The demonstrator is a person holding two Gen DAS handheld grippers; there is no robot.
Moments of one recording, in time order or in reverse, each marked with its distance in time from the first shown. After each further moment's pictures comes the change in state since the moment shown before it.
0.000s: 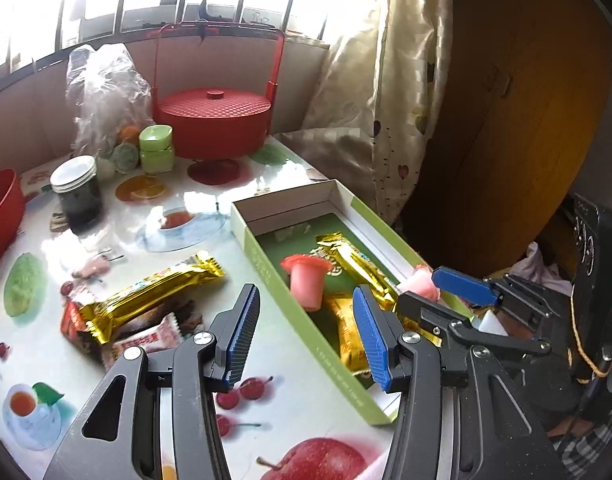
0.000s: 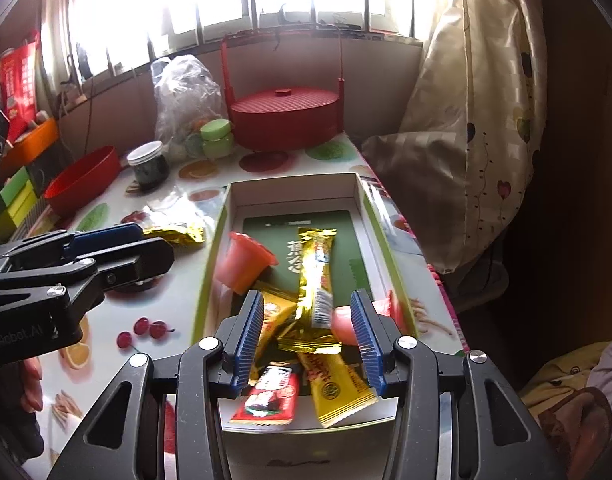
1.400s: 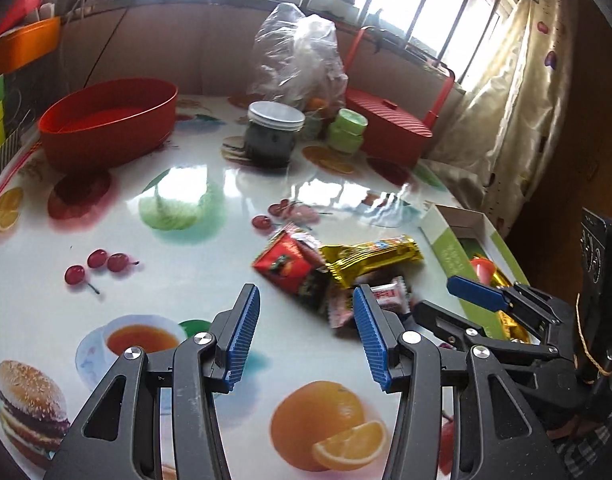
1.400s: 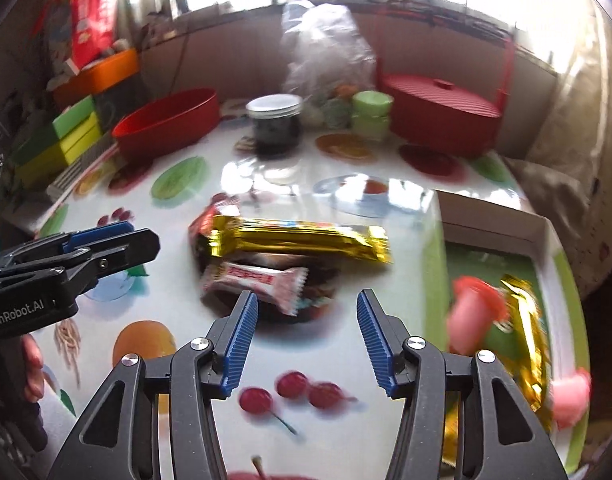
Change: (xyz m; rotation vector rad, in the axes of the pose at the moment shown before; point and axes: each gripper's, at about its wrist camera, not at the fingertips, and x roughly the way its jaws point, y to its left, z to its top) left arm -0.054 0.156 -0.060 -0.321 -0.055 0.212; right arm 0.074 0.148 0.021 -0.262 0.090 0.233
